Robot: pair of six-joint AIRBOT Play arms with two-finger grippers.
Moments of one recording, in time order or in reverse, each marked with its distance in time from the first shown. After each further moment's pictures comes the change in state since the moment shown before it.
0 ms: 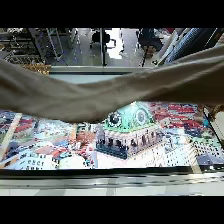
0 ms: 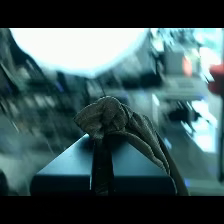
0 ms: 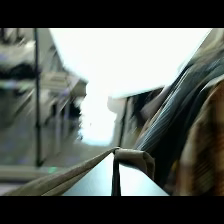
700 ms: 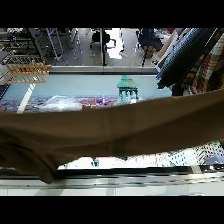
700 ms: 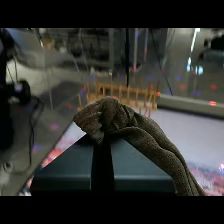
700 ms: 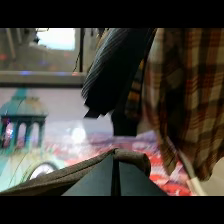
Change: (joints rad) left arm -0.023 -0.085 -0.271 0.216 0.148 0.024; right arm -0.010 -0.069 -0.079 -0.168 0.336 0.008
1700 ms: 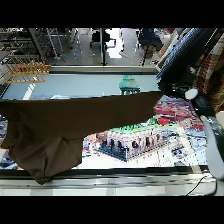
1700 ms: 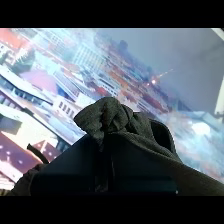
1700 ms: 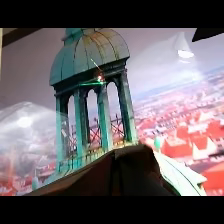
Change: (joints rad) left arm -0.219 -0.714 -0.315 -0.212 -0.512 0.036; right arm 0.332 -0.886 -0.219 0.170 -0.813 0.256
